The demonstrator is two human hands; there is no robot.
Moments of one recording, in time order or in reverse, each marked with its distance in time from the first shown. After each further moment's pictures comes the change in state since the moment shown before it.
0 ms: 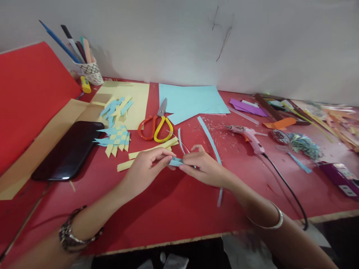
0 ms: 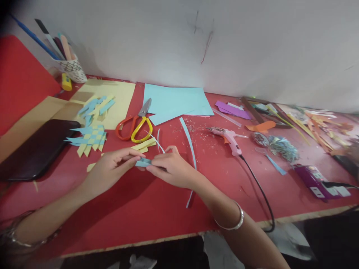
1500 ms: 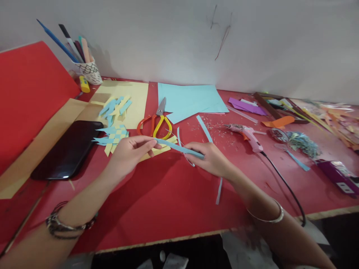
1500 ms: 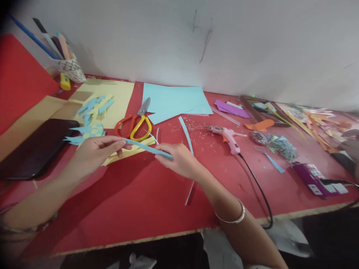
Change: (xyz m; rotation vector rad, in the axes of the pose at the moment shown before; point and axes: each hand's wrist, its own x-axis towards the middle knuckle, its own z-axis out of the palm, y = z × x) left_hand 0.010 0.001 -0.024 -0.008 0.258 -0.199; right_hand -0.002 0.005 -0.011 0.082 0.178 0.139
